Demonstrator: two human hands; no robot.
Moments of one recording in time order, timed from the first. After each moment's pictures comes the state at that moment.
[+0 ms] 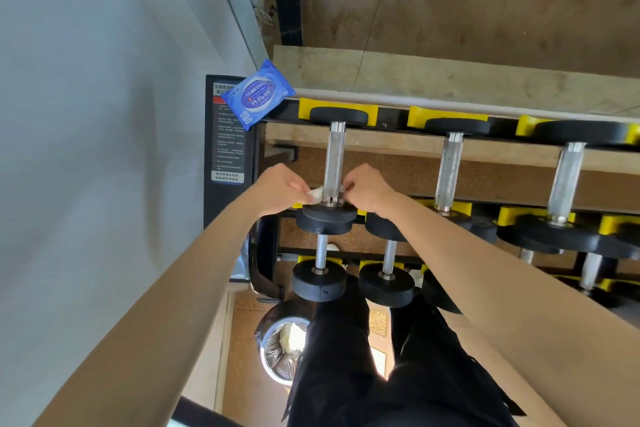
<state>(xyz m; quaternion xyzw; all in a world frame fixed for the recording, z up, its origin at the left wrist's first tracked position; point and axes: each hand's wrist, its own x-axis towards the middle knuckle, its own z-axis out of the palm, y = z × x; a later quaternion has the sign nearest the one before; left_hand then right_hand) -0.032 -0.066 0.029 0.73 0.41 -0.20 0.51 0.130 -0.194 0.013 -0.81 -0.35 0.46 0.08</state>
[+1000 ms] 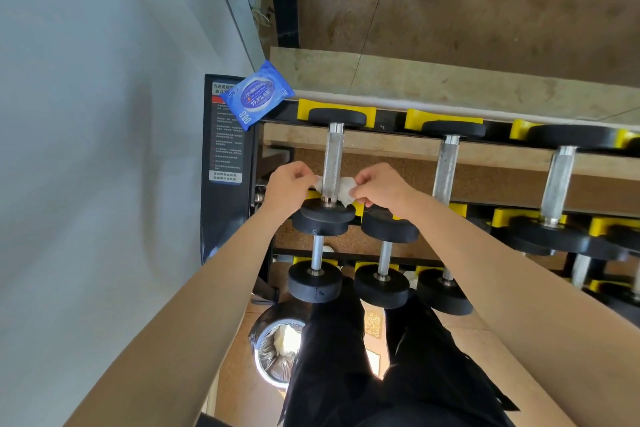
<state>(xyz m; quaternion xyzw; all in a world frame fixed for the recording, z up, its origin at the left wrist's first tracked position) -0.017 -0.094 0.006 0.64 0.52 -0.04 0.56 0.151 -0.211 0.027 -0.80 -0.24 0.52 0.20</state>
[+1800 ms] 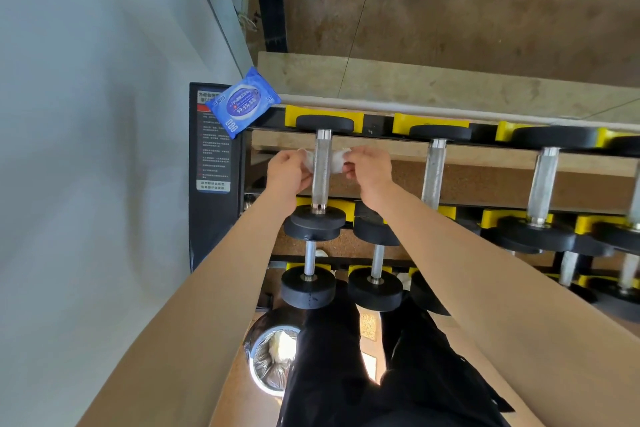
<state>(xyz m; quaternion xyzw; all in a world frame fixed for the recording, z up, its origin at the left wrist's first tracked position) 0.028 -0.086 0.012 0.31 0.58 0.11 0.74 0.152 -0.178 0.013 -0.75 0.07 0.42 0.50</state>
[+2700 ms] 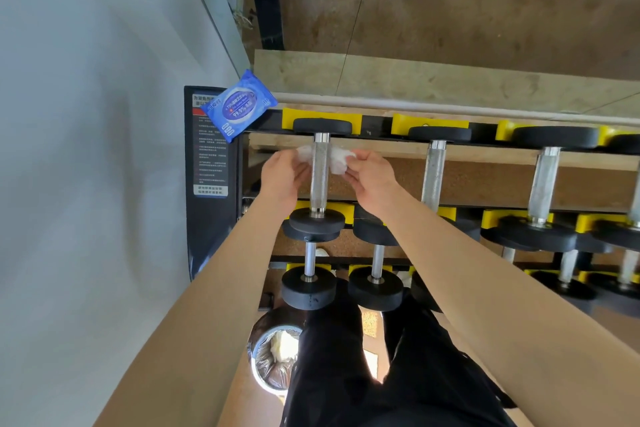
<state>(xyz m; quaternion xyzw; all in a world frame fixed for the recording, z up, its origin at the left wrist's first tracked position) 0.028 -0.081 0.007 0.25 0.55 0.16 0.78 0.152 -0.181 0.005 -0.64 0.17 0.48 0.57</state>
